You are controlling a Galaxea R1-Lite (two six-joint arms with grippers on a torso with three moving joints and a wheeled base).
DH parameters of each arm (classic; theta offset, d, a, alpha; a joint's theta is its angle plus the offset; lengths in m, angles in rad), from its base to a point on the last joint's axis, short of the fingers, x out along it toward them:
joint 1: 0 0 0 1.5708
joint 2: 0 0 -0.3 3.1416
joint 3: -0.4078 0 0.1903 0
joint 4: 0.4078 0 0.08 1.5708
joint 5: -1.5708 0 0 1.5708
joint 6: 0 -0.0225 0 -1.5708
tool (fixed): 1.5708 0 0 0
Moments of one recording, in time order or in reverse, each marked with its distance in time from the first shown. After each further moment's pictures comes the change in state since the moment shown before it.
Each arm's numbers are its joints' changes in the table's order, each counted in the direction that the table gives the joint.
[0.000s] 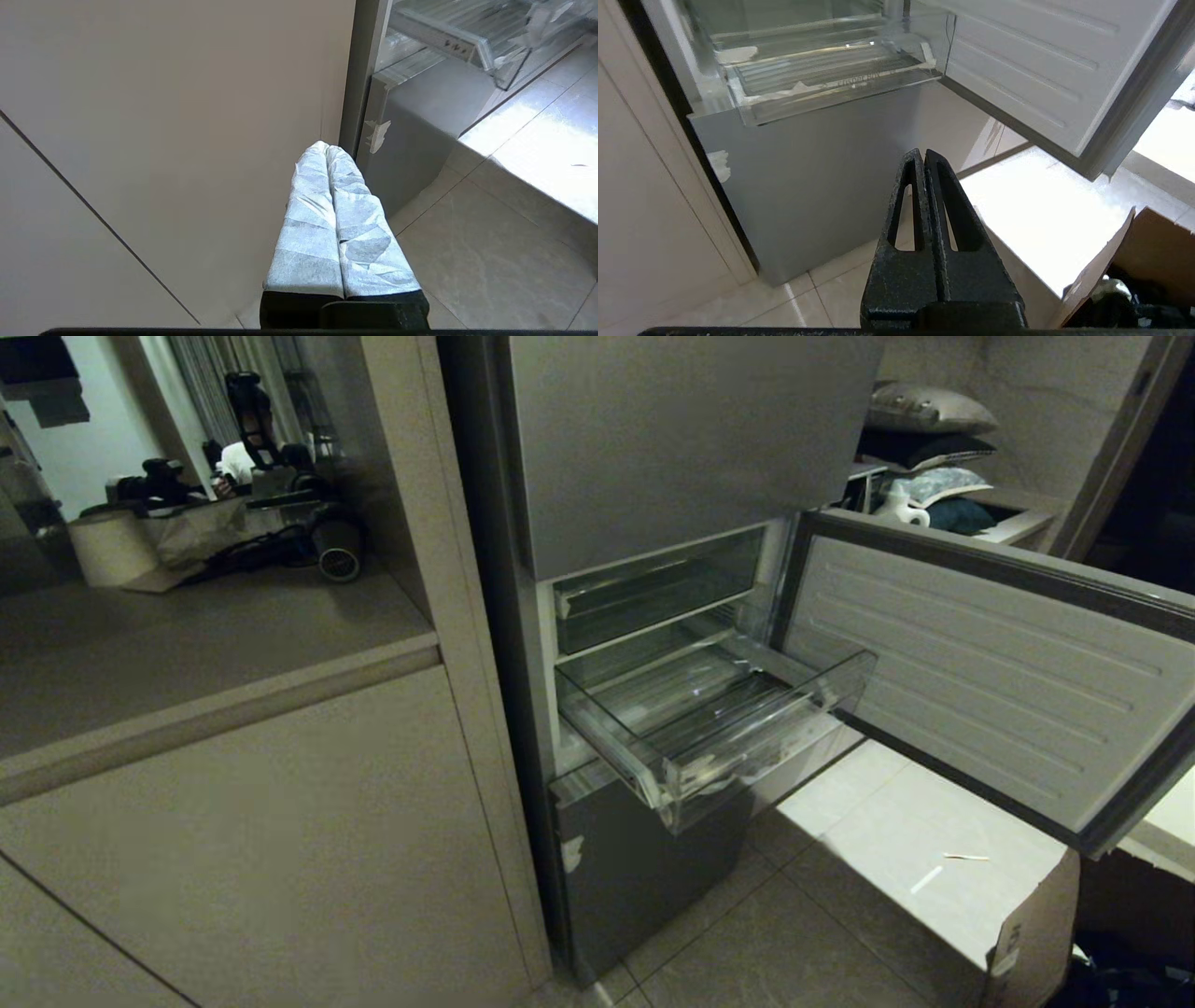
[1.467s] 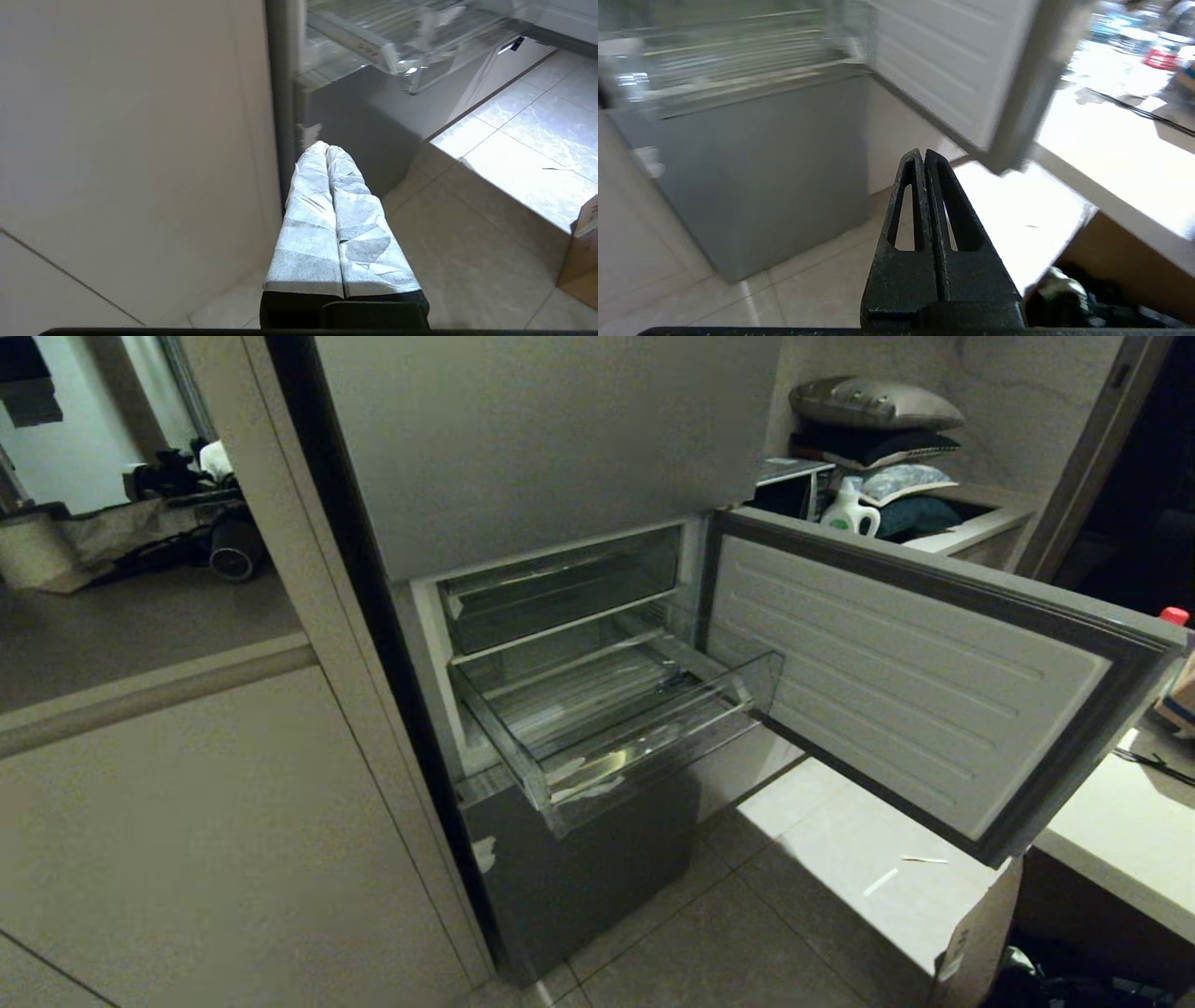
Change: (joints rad) left arm 0.000 0.000 0.000 -0.001 0.000 0.001; right arm 0.000 0.000 0.000 0.000 -0.007 -0.003
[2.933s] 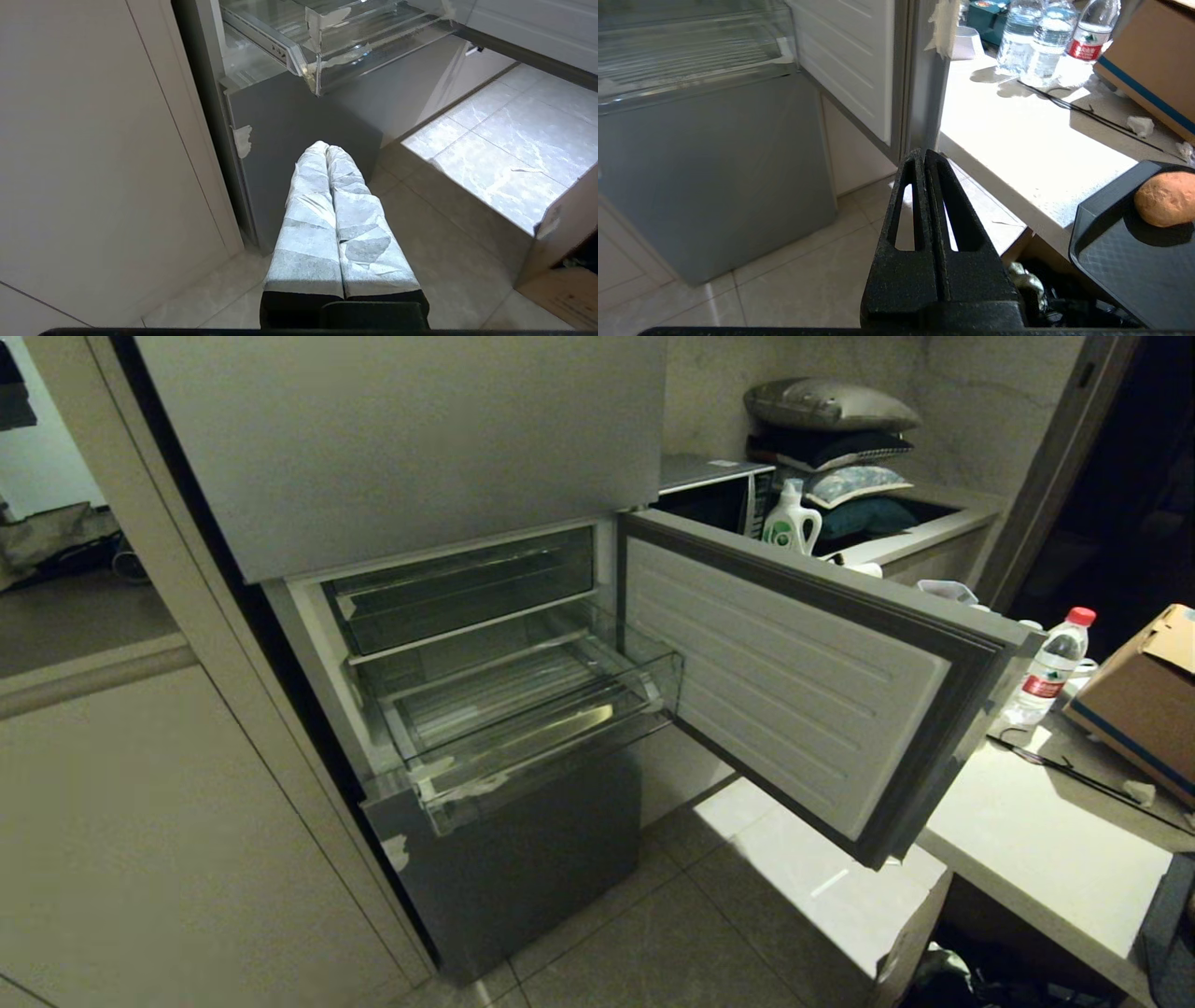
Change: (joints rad) left arm 0.000 0.000 0.000 0.000 0.000 0.000; right arm 0.000 0.000 0.000 -0.002 -0.016 -0.024
